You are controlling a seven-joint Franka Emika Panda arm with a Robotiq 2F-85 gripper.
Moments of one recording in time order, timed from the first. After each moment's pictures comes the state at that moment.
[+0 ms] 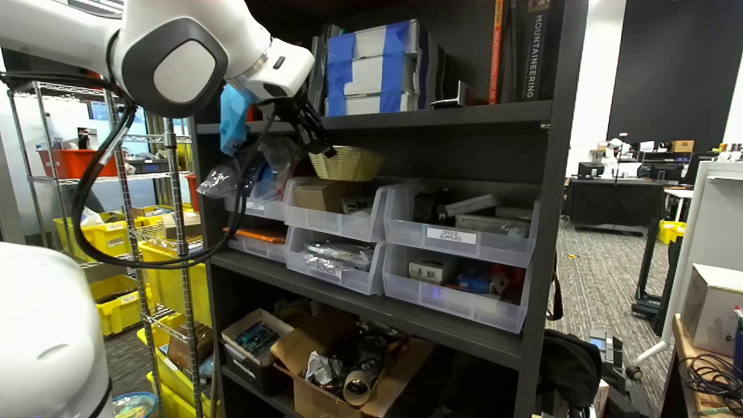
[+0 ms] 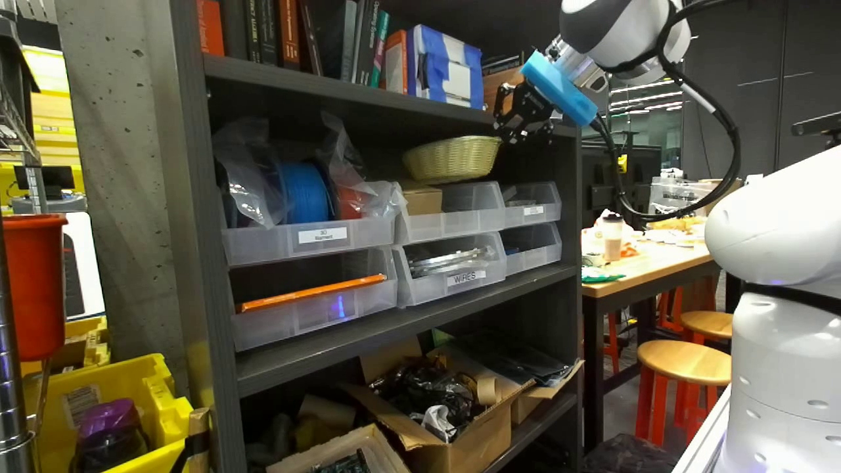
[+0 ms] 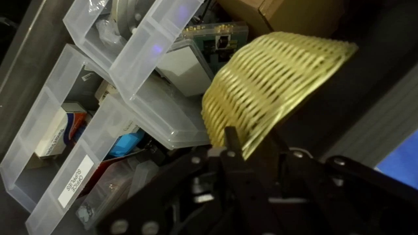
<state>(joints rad) -0.19 -1.08 0.12 -2.79 0.44 2.67 0.54</state>
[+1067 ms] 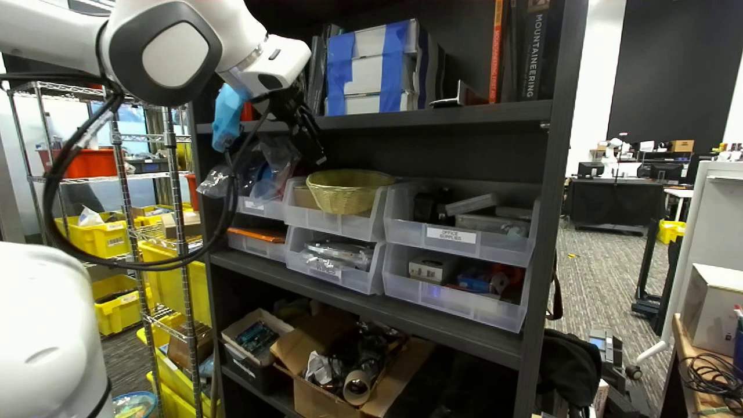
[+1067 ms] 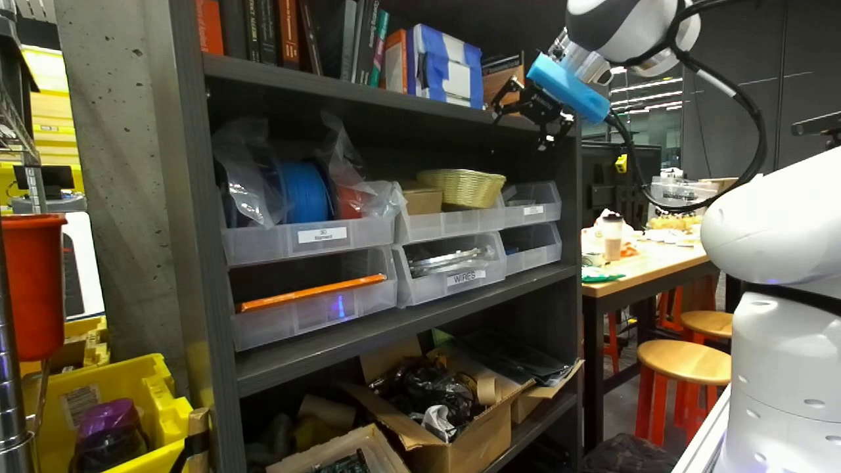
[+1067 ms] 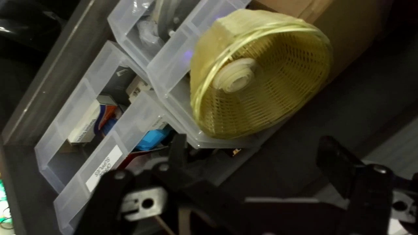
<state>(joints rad) -0.24 -1.12 0.12 -2.78 0.33 2.52 0.55</state>
